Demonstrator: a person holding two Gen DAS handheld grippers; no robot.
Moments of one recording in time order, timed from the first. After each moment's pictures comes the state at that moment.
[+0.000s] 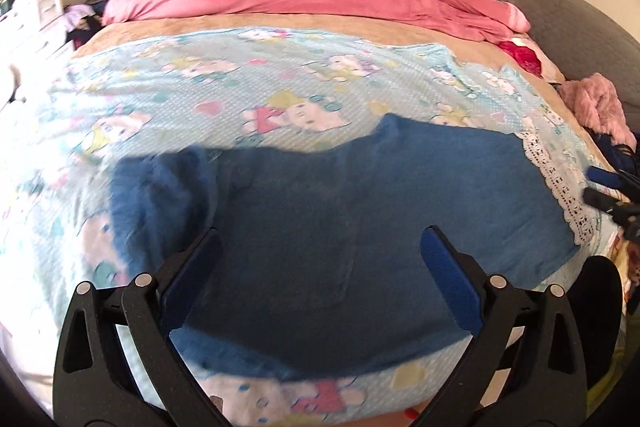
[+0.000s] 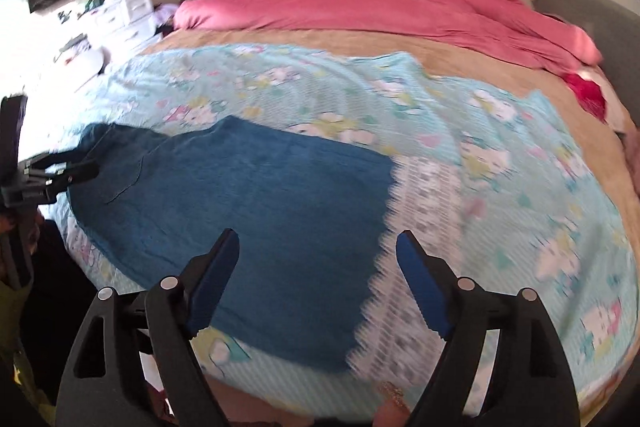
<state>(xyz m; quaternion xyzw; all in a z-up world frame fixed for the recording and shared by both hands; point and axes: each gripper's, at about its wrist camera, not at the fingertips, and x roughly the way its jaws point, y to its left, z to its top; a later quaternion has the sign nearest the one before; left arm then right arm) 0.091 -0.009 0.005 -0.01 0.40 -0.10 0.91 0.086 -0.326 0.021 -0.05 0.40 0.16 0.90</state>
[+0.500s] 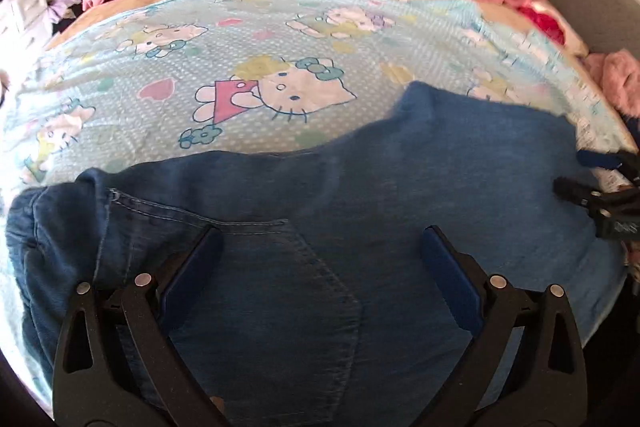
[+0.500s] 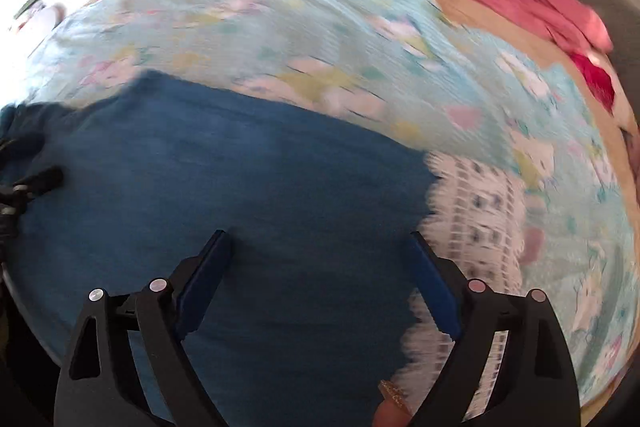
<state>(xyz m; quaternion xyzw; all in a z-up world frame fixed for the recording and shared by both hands) 0.160 -0.030 -0.052 0.00 0.45 -0.09 0.89 0.188 -0.308 -0.049 -0.07 0.49 0.09 0.86</state>
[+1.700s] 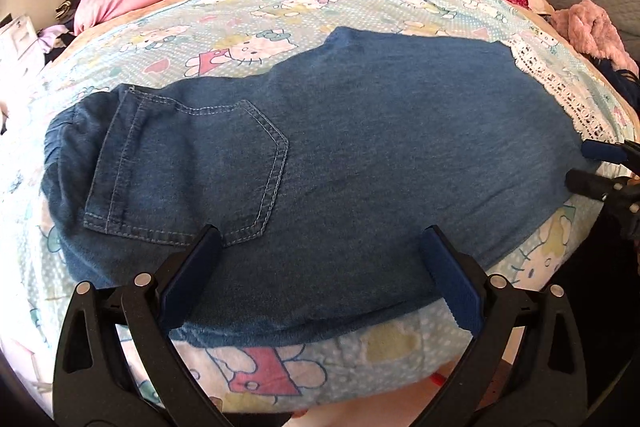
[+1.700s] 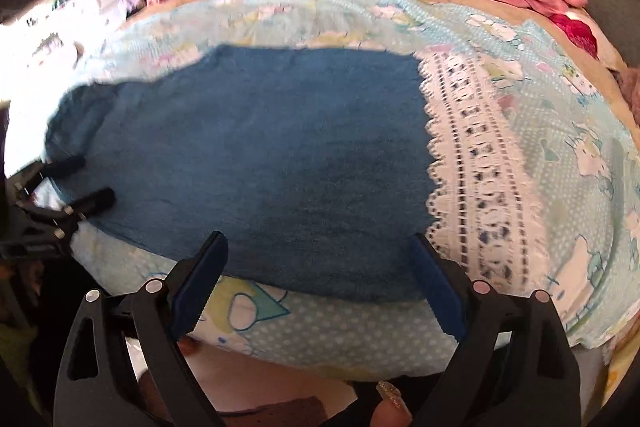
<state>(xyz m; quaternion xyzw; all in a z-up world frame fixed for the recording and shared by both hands) 0.061 -0.054 -0.050 0.07 0.44 -0.12 0.89 0.047 -0.303 -0.032 0.01 0.45 0.10 0.89</state>
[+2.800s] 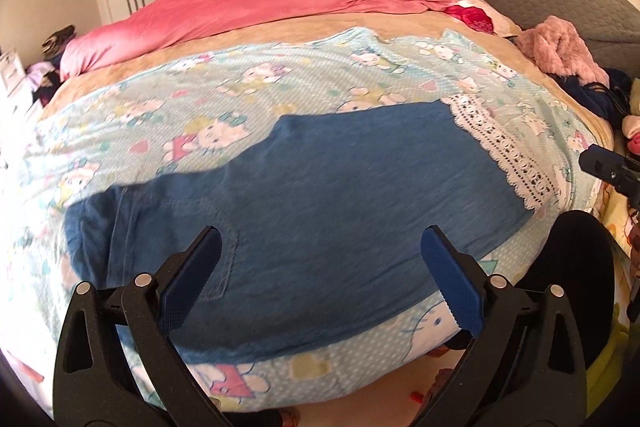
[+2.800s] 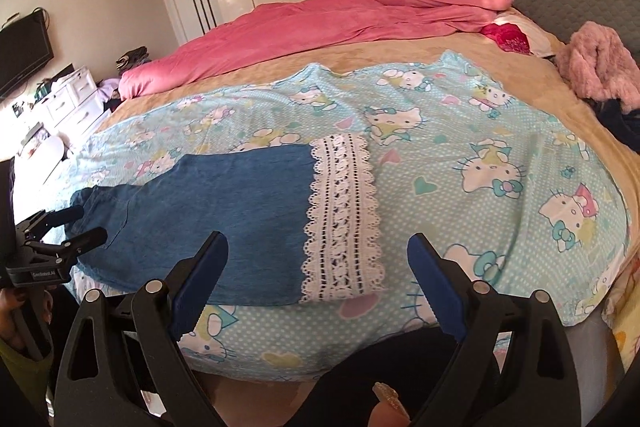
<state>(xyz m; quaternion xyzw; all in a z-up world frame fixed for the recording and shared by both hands) 0.056 -0.101 0.023 0.08 0.39 -0.16 0.90 0.001 -0.392 0.035 0.09 0.36 0.03 0.93</state>
